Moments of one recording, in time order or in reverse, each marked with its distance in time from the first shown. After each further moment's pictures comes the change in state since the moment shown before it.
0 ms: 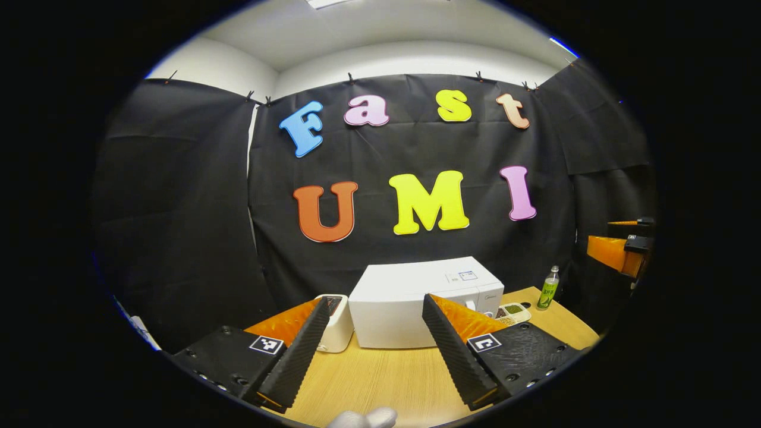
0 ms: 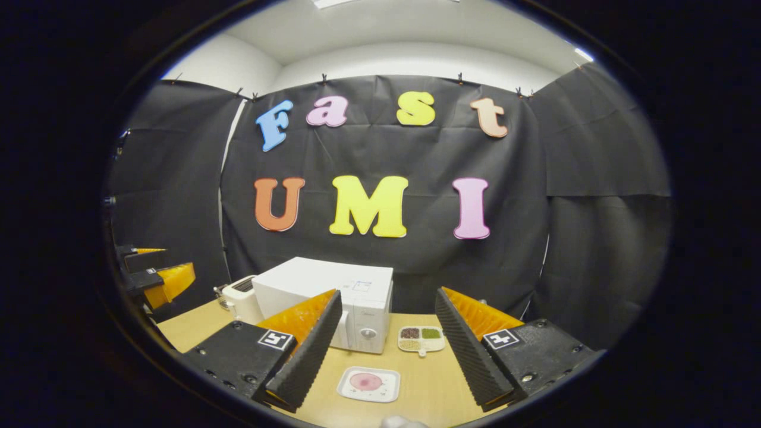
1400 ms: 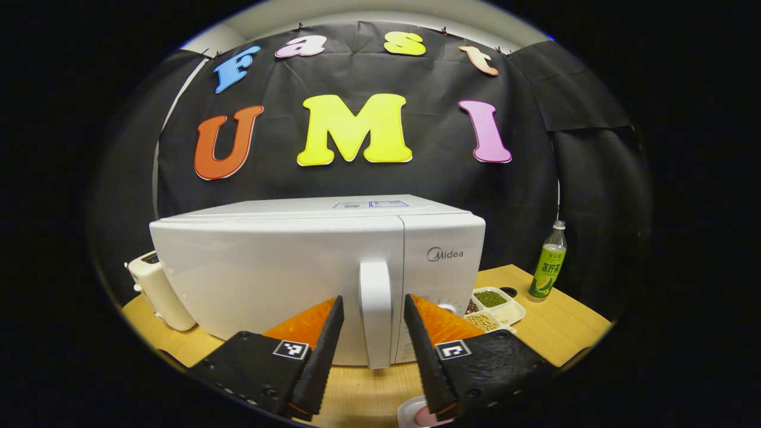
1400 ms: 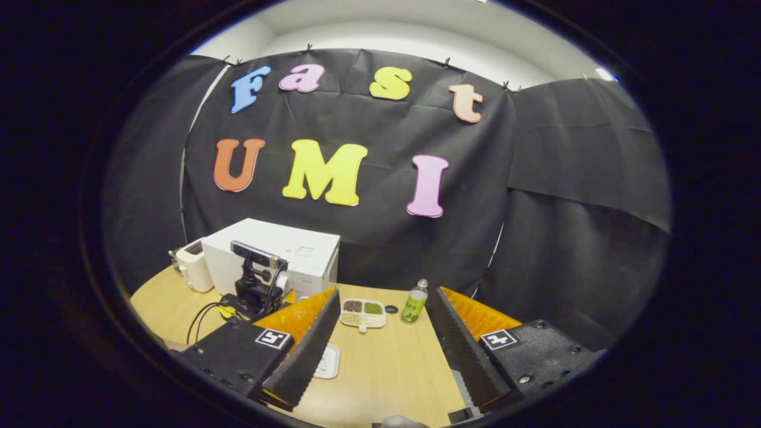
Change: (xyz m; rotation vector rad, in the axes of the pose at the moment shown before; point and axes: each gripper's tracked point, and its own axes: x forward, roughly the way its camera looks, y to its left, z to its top) left arm 0.239 -0.233 -0.189 -0.078 0.103 -0.223; right arm -0.016 -0.082 -0.025 -0.112 0.176 -0.190
